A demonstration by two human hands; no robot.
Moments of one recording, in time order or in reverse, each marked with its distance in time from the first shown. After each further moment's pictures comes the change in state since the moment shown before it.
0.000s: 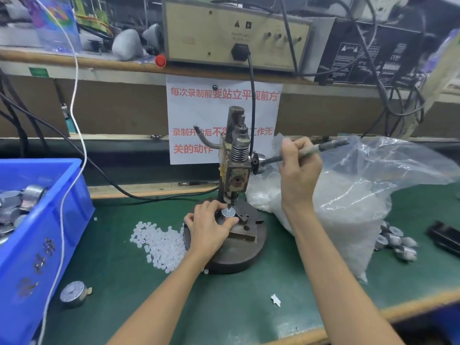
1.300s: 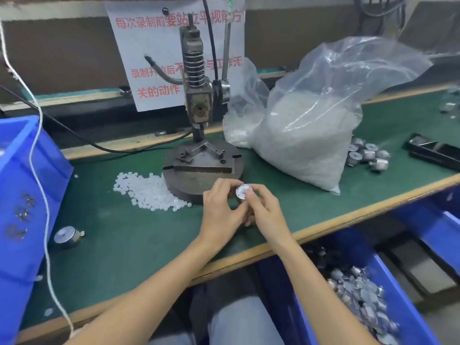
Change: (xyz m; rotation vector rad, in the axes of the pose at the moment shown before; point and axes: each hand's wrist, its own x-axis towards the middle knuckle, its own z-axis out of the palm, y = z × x) left_hand -0.123 0.050 0.006 -0.293 -0.082 0.213; right_hand -0.176 0.052 -0.097 -0.111 -0.294 0.595
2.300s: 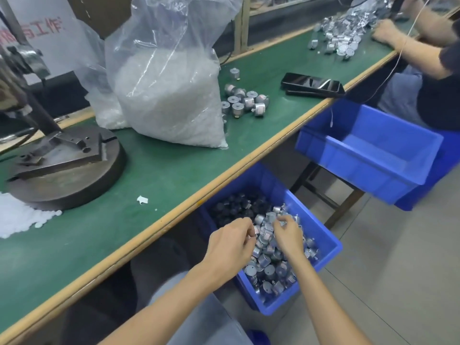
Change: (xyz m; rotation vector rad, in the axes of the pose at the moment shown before) left_hand -0.121 0.061 0.141 0.247 -0.844 0.197; right_hand -0.139 0.156 -0.214 -0.529 0.707 0.638
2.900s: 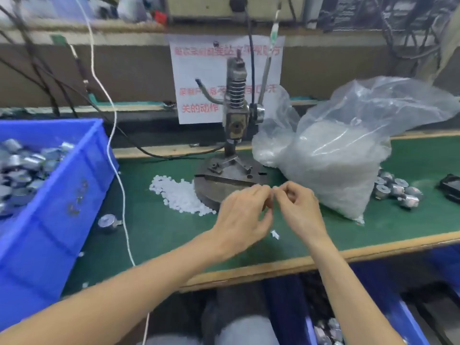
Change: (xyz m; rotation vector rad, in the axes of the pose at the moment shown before) left_hand -0.059 -0.071 -0.206 0.252 0.626 -0.053; right_hand -0.138 -0.297 0.051 0.174 -0.447 -0.857
